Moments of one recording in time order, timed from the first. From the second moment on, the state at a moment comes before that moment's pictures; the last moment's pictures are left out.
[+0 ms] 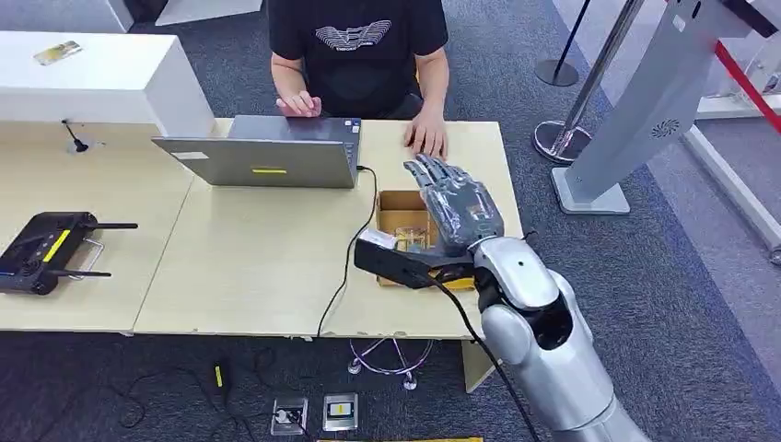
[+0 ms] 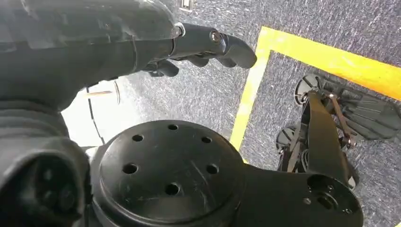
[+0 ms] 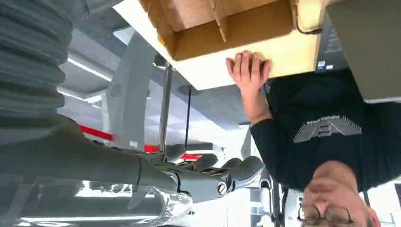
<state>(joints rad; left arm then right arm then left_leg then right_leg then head) -0.14 0.03 -0.71 -0.19 1.17 0.26 0.23 -0.48 -0.08 0.46 -1.77 1.10 0.56 0.31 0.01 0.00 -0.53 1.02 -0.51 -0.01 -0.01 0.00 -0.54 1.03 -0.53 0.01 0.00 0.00</state>
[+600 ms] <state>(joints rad) -0.15 0.02 -0.75 -0.20 1.20 0.32 0.19 -0.43 -0.09 0.51 -1.71 1.25 0.43 0.29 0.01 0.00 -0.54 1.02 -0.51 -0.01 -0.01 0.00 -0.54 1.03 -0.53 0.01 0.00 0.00</state>
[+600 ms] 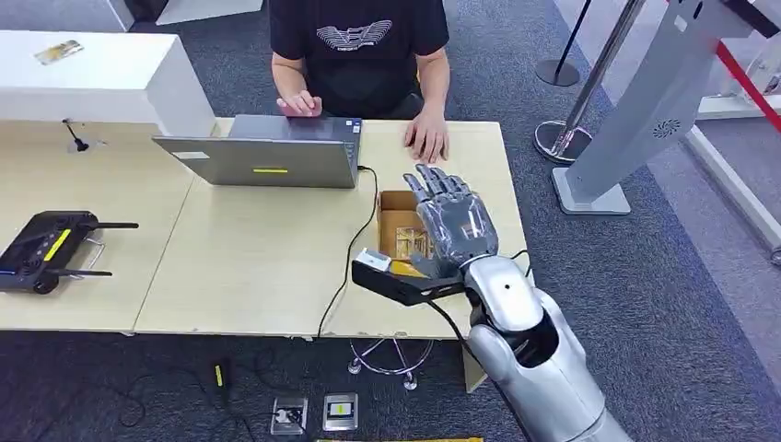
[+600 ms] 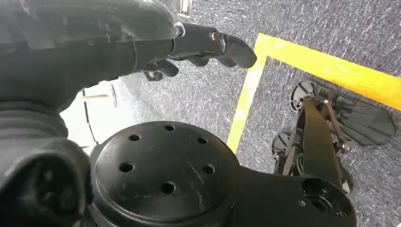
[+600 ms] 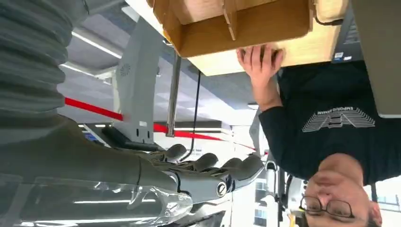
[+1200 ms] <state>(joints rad) -0.15 0.01 -0.78 -0.20 1.20 0.33 0.19 -0.41 -0.11 0.51 -1.60 1.24 0.40 0.31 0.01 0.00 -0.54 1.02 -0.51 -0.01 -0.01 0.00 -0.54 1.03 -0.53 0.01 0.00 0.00</state>
